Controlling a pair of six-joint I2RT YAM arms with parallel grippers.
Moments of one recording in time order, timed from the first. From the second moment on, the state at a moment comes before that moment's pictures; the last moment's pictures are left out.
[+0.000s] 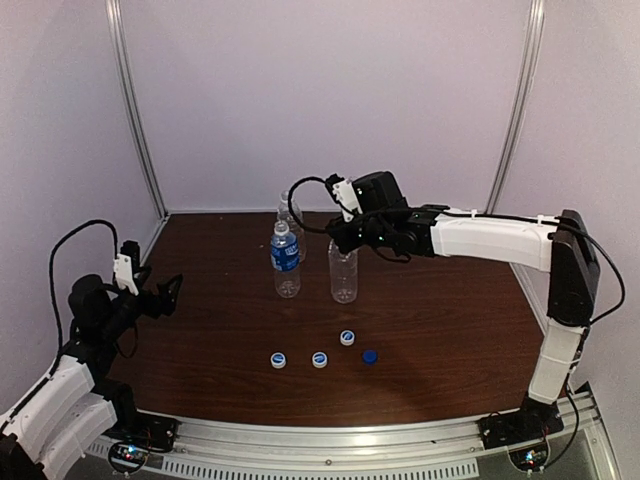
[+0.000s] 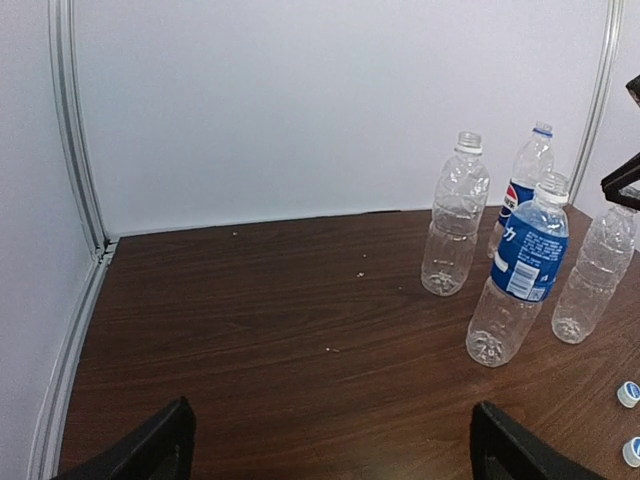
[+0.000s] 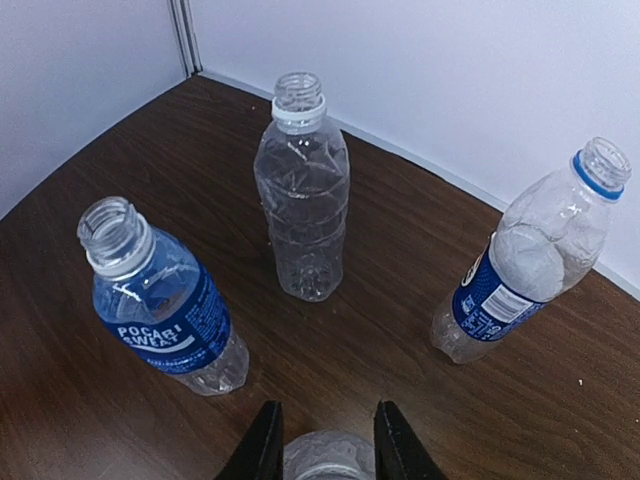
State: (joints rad) left arm -0.05 0.54 0.17 0.25 0.28 -0.06; right arm 0.81 1.85 1.50 -0.16 0.18 0.08
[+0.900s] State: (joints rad) left arm -0.05 0.55 0.17 0.25 0.28 -0.06; right arm 0.78 1.86 1.50 -0.13 0.16 0.11
